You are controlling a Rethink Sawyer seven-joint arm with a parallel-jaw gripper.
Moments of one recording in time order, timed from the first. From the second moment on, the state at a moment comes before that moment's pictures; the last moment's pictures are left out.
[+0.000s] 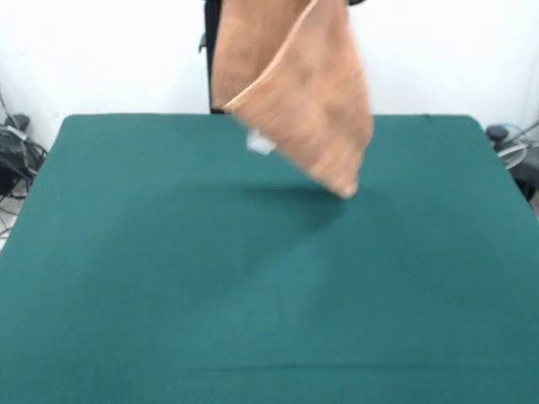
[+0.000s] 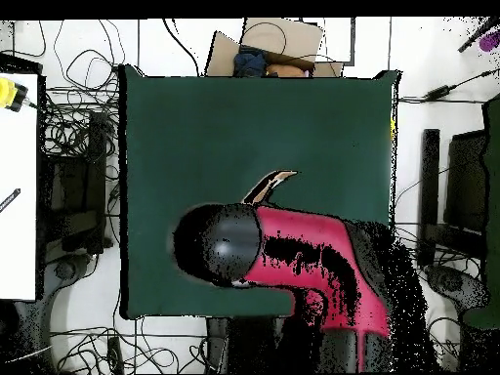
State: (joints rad) arm -0.19 -1.17 0.02 1.75 -0.11 1.19 1.35
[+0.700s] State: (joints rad) arm -0.11 -1.32 0.01 1.62 -0.09 1.53 1.41
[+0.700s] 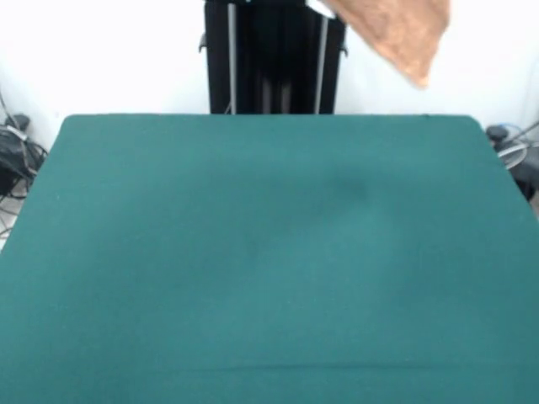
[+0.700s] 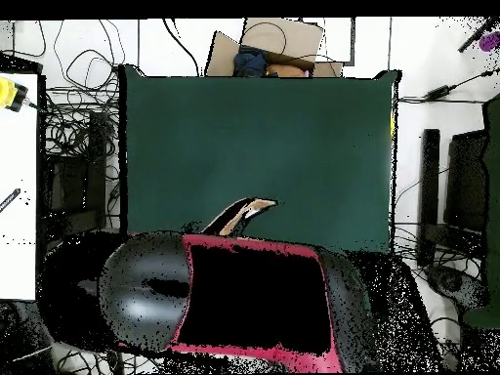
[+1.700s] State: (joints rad) arm -0.17 -1.21 0.01 1.75 -0.05 0.97 1.41
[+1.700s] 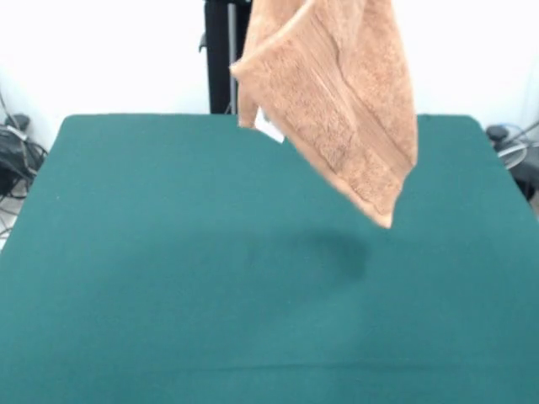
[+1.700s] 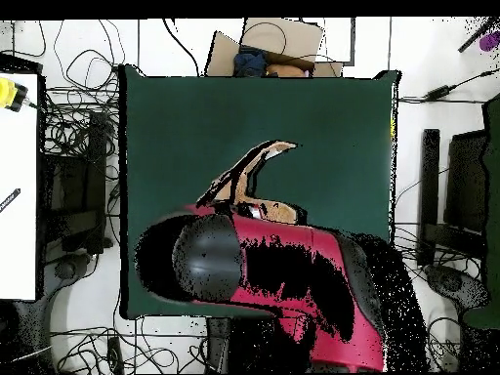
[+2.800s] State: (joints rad) arm -0.20 -1.08 0.01 1.82 -0.05 0.77 1.41
